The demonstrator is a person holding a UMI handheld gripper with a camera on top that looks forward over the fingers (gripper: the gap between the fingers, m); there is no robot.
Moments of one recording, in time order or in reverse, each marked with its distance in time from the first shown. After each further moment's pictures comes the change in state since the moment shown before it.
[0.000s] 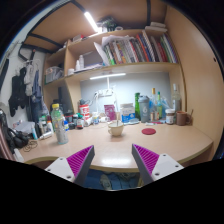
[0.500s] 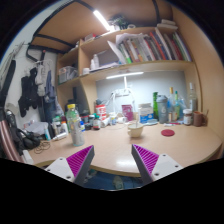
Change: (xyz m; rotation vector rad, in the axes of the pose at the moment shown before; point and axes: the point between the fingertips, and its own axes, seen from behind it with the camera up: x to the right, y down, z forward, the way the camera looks) arm -0.063 -0.005 0.020 -0.004 -0.168 0.000
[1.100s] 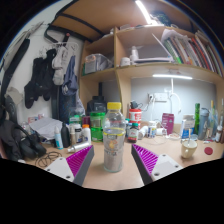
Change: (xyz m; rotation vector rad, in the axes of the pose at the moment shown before) arm -0.208 -0.012 0.186 0.033 -0.175 -0.141
